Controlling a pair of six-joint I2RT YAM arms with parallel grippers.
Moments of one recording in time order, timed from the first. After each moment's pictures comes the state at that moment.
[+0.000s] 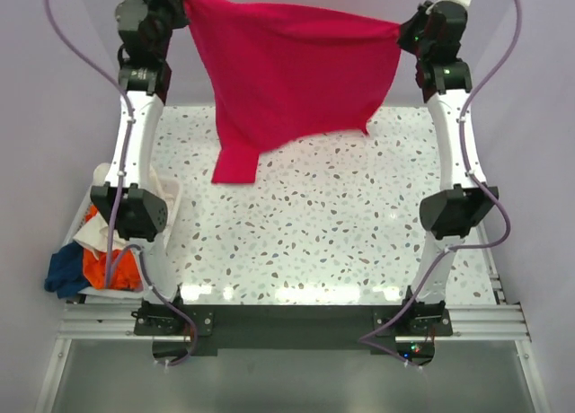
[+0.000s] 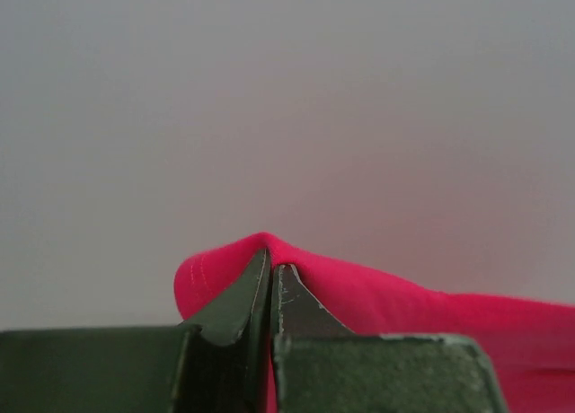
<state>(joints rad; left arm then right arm) -0.07 2.00 2.32 -0.04 0.01 -0.24 0.08 2.03 2.41 -0.47 0.13 0.41</state>
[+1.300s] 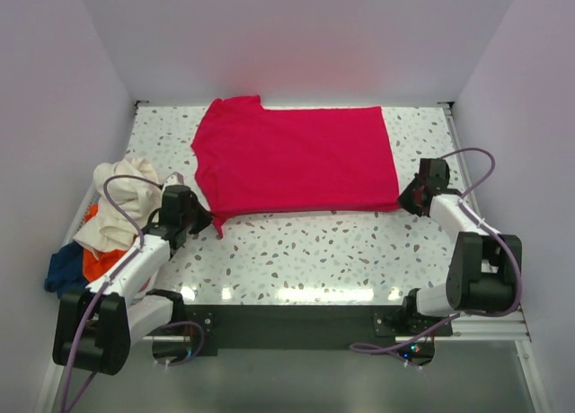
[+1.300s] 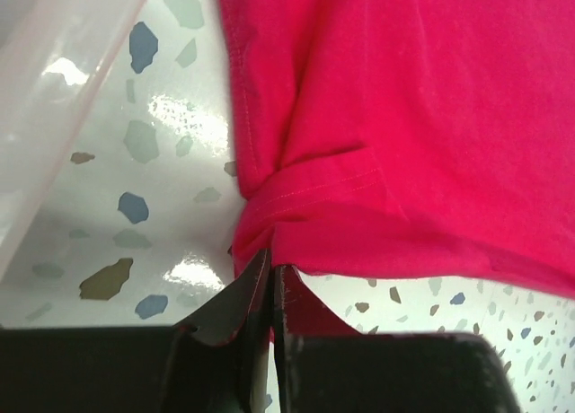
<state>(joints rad) -0.16 1.08 0.46 -0.13 -0.03 -0.75 -0.08 1.42 0.78 -0.30 0.06 0.61</state>
